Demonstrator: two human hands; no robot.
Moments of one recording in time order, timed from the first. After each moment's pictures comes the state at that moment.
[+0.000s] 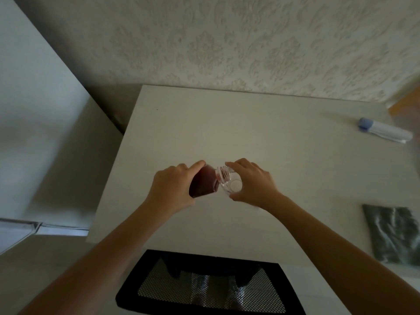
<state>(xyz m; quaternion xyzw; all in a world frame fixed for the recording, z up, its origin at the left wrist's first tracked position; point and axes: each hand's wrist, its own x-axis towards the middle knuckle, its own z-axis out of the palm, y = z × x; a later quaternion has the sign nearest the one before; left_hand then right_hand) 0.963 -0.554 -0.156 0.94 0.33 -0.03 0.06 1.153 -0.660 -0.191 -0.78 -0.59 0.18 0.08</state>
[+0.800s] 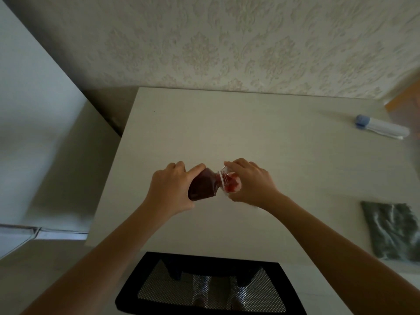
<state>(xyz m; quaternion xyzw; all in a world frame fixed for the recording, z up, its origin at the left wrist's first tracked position) 0.965 -0.556 -0.151 0.95 0.30 -0.06 0.02 1.154 -0.662 -0.186 -0.78 -0.59 0.19 0.08</state>
